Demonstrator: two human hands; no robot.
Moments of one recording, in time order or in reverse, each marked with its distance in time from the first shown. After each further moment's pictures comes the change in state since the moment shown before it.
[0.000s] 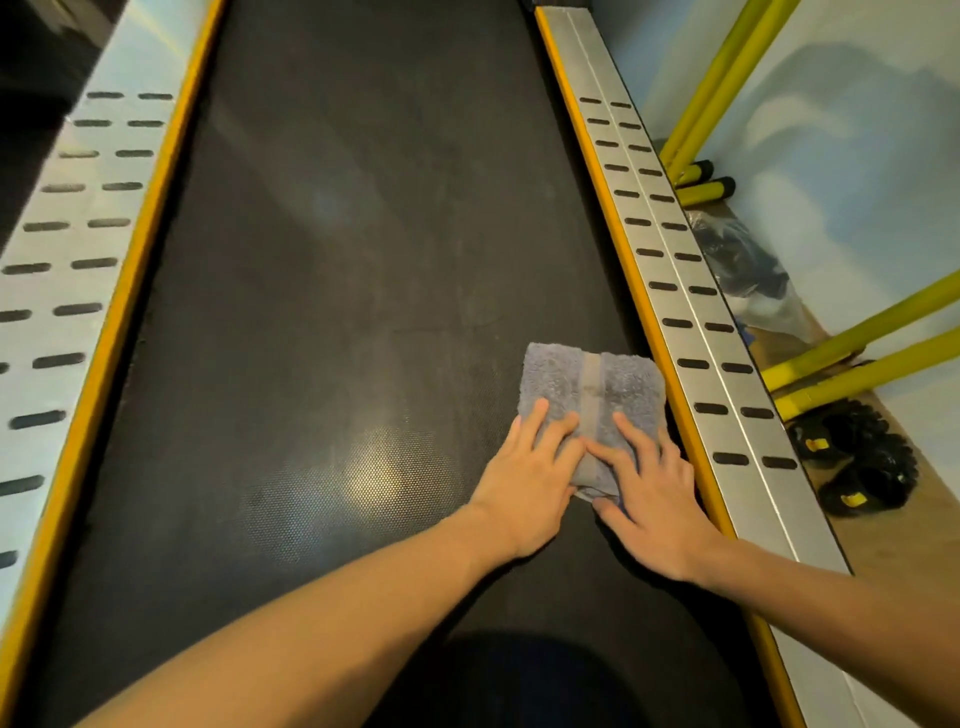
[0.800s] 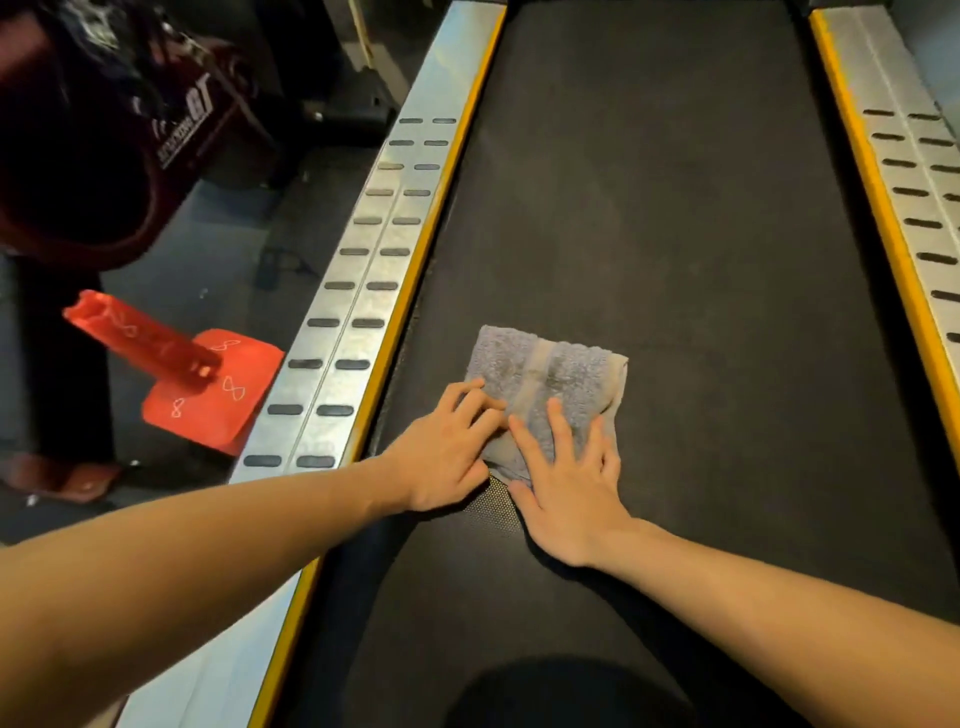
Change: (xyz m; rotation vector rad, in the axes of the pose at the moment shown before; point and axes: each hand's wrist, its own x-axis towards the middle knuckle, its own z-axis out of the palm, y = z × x) left_hand -0.207 -0.197 -0.107 0.082 0.007 -0.201; right_hand 0.058 -0.293 -0.003 0.041 -0.135 -0.339
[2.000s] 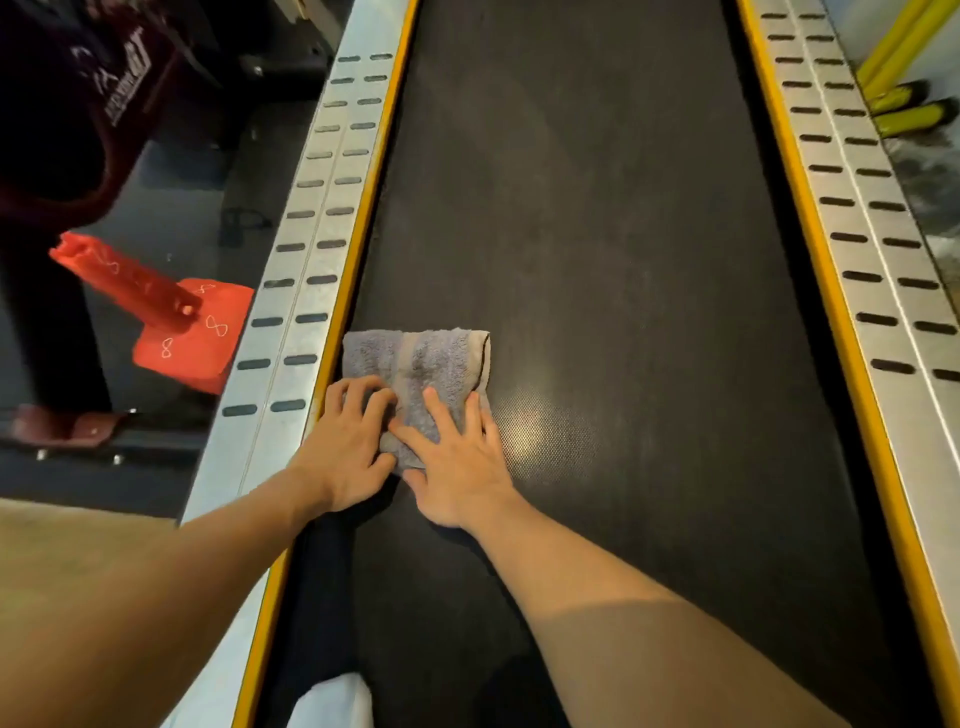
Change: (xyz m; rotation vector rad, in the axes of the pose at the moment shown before) left_hand -0.141 0.058 0.003 0.074 -0.152 -0.375; right_hand -0.101 -0.095 0.054 0.098 -0.033 -0.108
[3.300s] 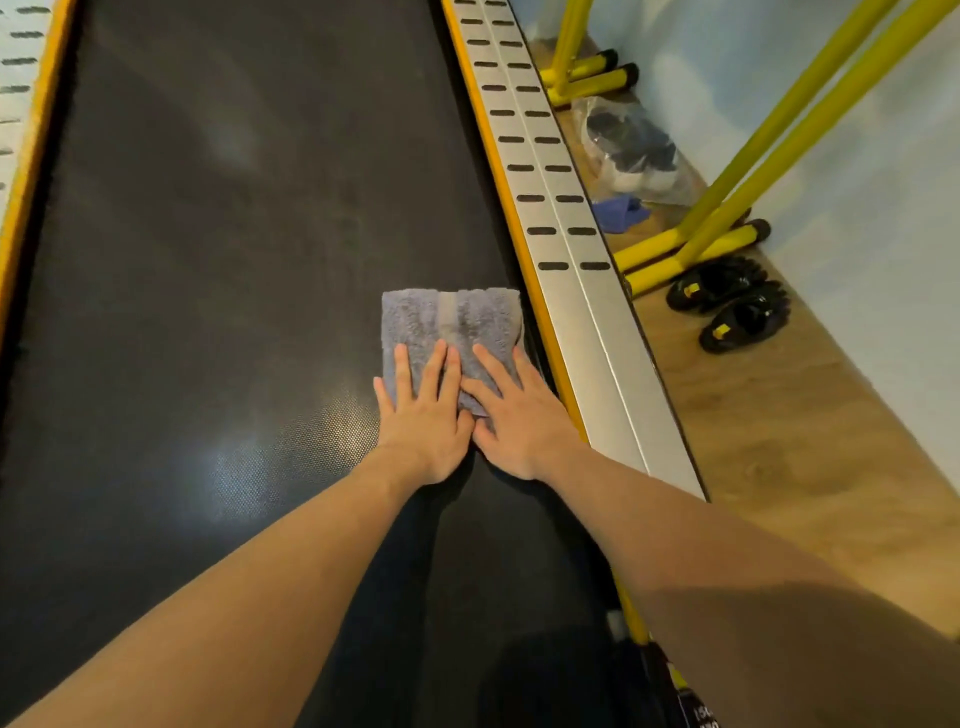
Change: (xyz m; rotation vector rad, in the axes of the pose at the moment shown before) left_hand 0.050 0.382 0.046 -0.183 -0.195 0.116; right_hand -0.222 0.287 -0.010 -0.142 0.147 0.311
